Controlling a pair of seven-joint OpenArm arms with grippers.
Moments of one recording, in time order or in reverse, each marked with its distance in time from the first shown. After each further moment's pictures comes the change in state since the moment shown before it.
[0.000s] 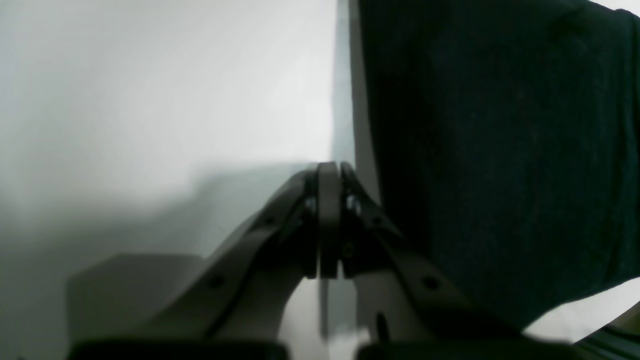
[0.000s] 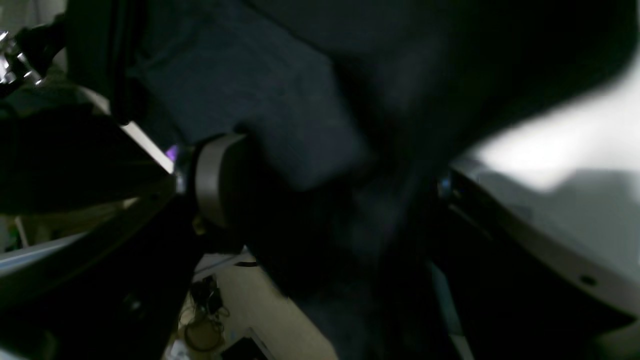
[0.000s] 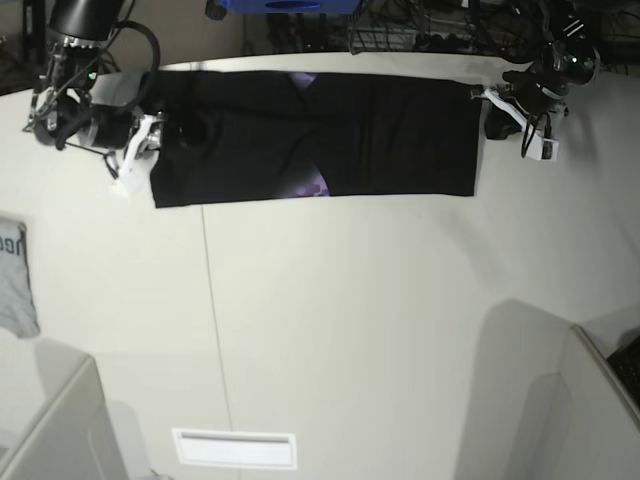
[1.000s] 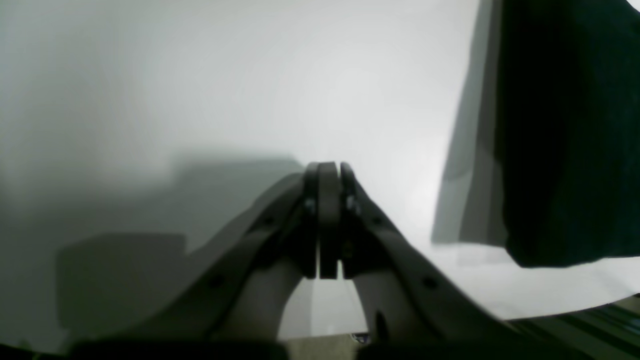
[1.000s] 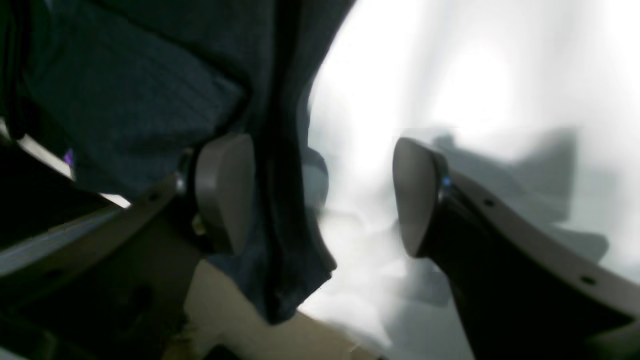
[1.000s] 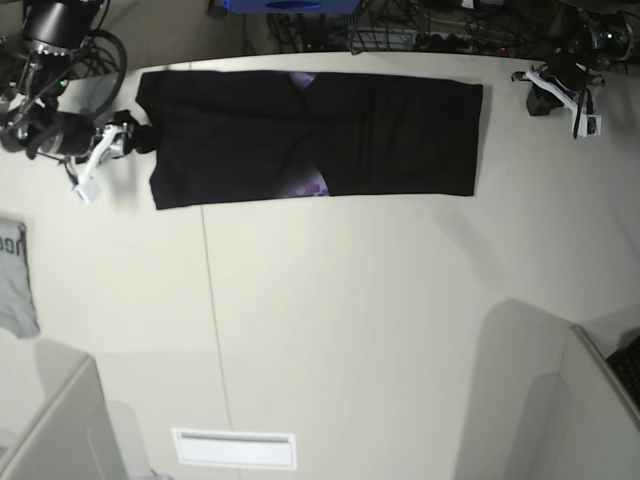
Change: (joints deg) left arm 4.6 -3.5 -10.2 -0.6 -7.3 -2.8 2.9; right arm 1.4 5.8 5.1 0.3 -9.4 -0.8 2.0
